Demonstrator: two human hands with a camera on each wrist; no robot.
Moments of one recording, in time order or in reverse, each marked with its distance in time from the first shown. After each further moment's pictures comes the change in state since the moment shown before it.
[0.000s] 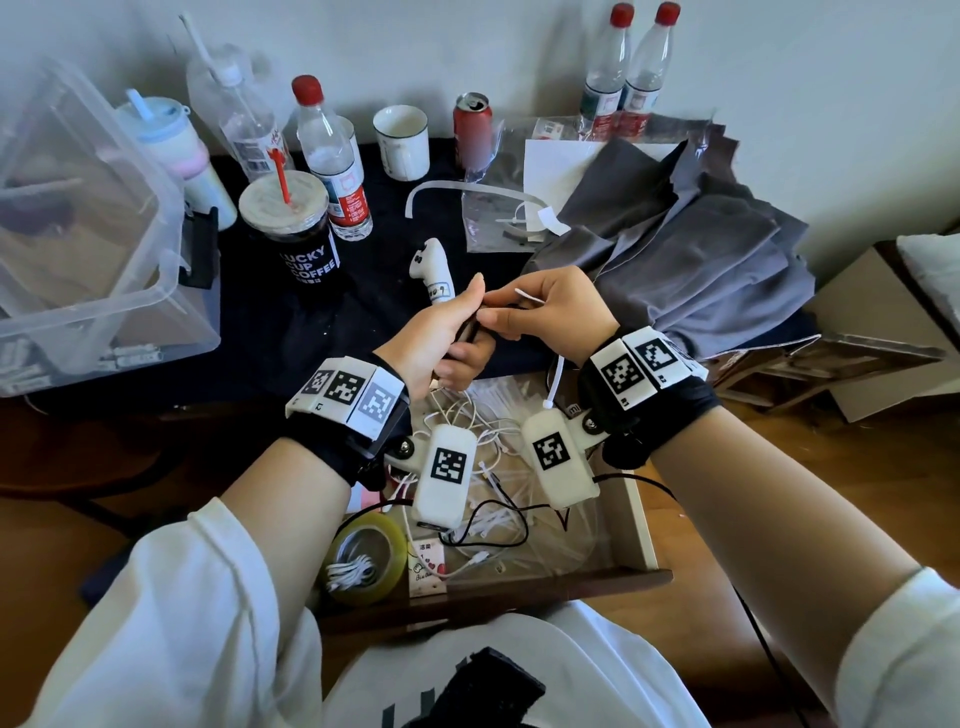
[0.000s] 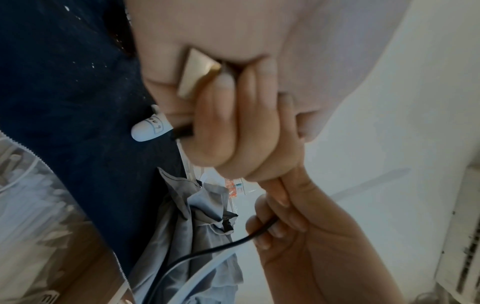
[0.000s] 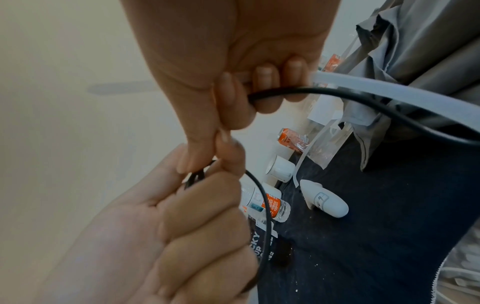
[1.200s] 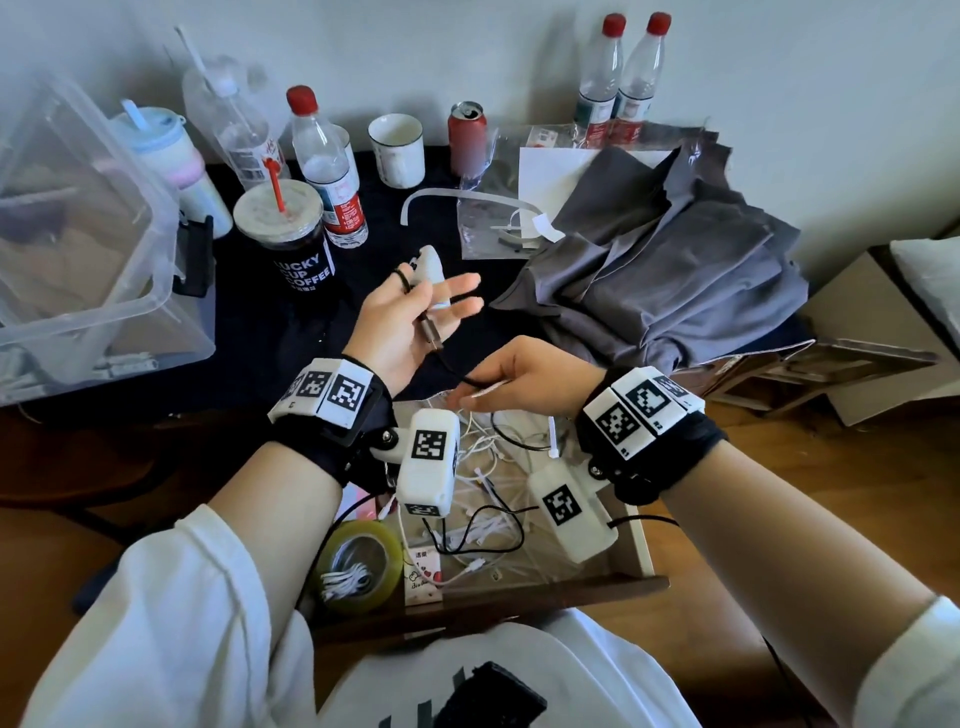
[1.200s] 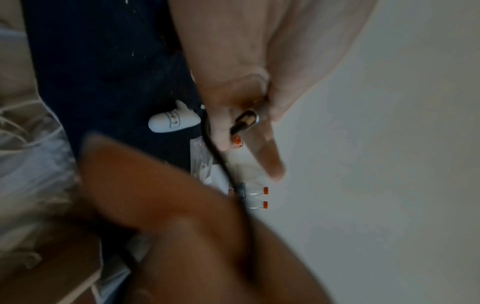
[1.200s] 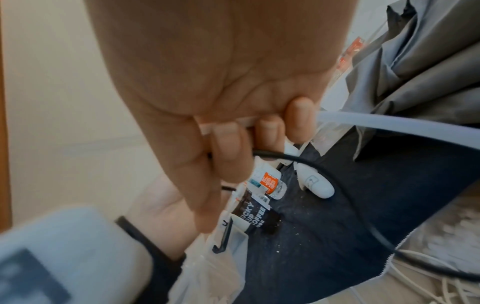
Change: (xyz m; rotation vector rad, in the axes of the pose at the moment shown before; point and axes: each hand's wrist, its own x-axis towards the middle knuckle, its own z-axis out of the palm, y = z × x) left_hand 0.007 -0.004 -0.016 -0.343 0.311 0.343; right_hand -0.016 0.012 0.012 -0.156 -0.496 0.005
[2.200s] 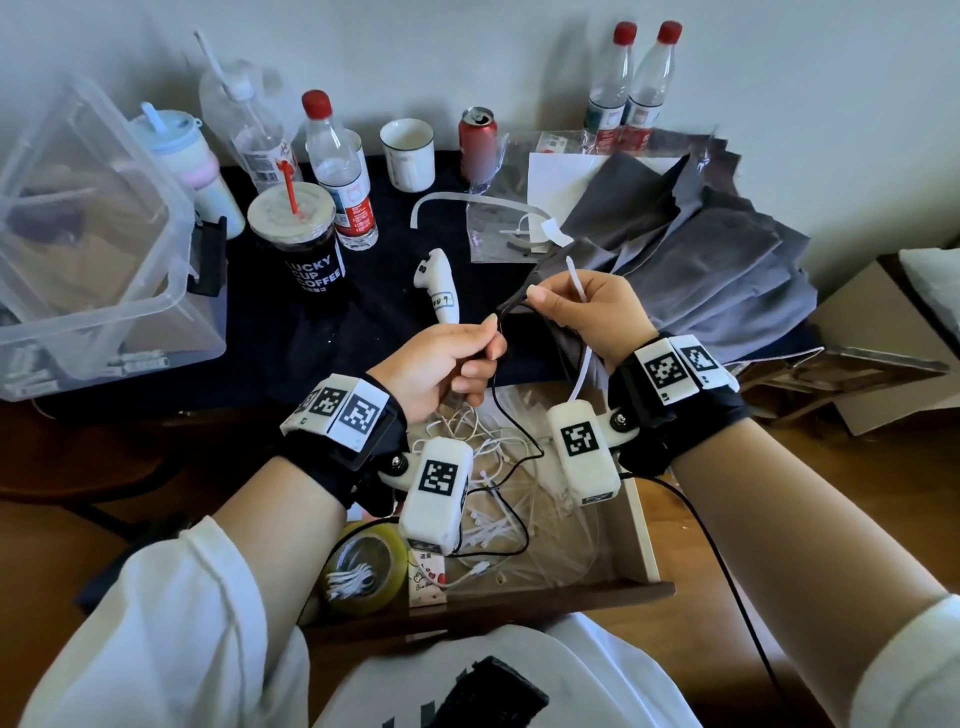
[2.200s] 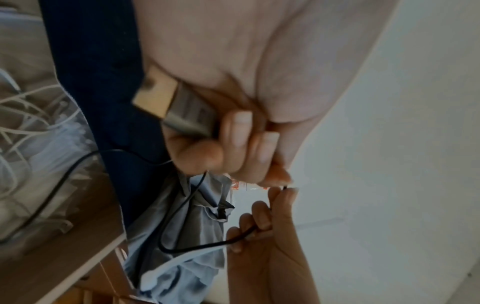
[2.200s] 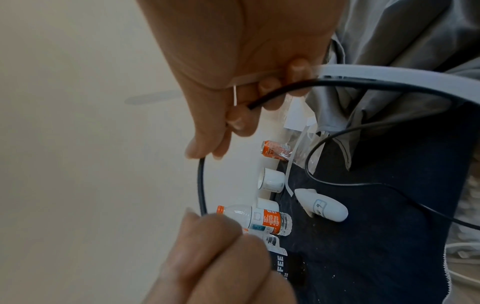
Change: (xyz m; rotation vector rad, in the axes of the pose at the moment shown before) left_hand -0.018 -0.004 0.010 0.302 -0.331 -0.314; right_hand 0.001 0.010 -0.037 0.358 0.668 0.006
